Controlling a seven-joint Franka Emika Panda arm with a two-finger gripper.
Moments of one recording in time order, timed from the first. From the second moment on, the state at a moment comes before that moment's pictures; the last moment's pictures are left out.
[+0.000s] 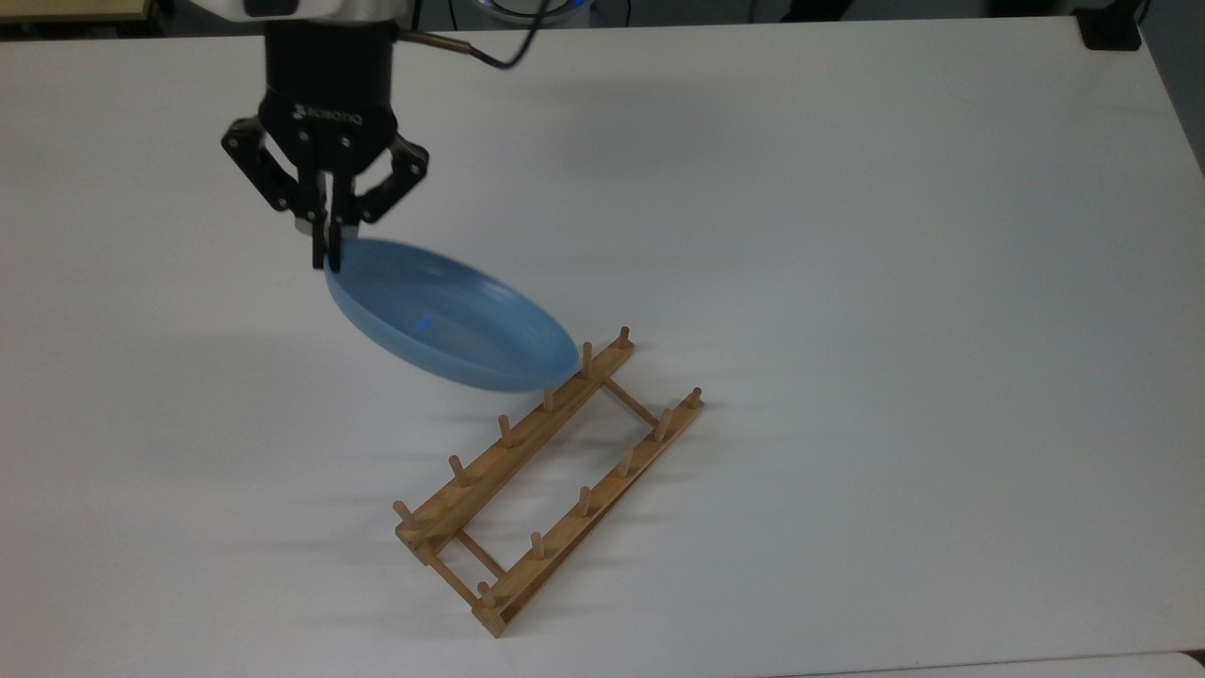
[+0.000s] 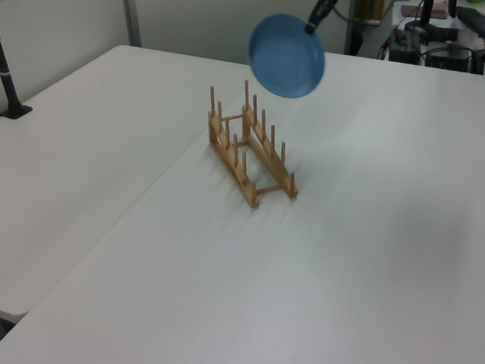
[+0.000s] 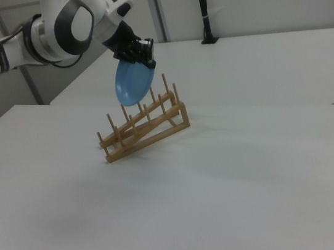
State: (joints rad) arm -0.07 0.23 0.02 -1.53 -0.23 2.33 0.01
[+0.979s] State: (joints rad) arm 0.07 0.30 0.02 -1.58 -0.90 2.45 0.66
